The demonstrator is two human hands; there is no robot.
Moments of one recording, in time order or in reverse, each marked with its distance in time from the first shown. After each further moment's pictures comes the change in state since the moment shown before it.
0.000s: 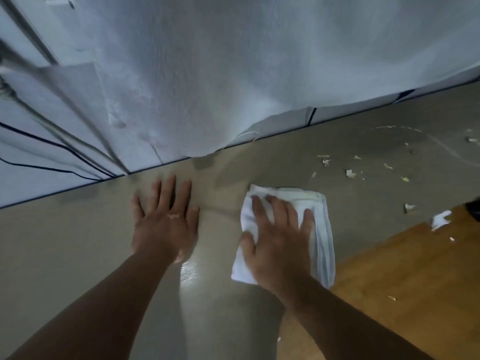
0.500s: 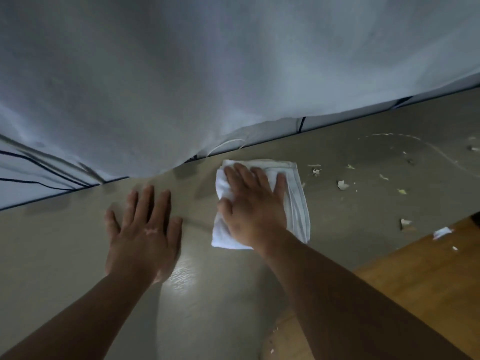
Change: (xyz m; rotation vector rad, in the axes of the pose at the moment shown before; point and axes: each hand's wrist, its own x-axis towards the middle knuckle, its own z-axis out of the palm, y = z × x) left_hand -0.004 0.012 0.006 -0.019 0.107 -0.032; right_hand 0.101 0.013 0.009 0.047 -0.149 -0.143
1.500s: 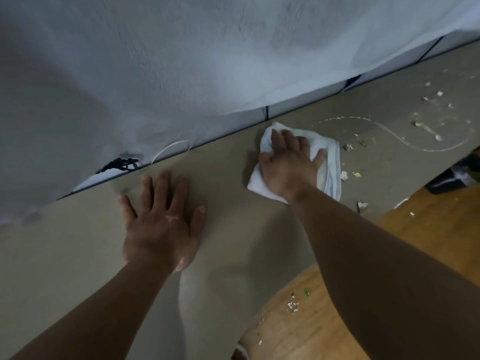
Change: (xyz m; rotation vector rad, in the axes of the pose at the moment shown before) left_hand 0.043 0.105 0.006 0.063 -0.127 0.179; right_hand 0.042 0.144 -0.040 0.020 0.033 0.497
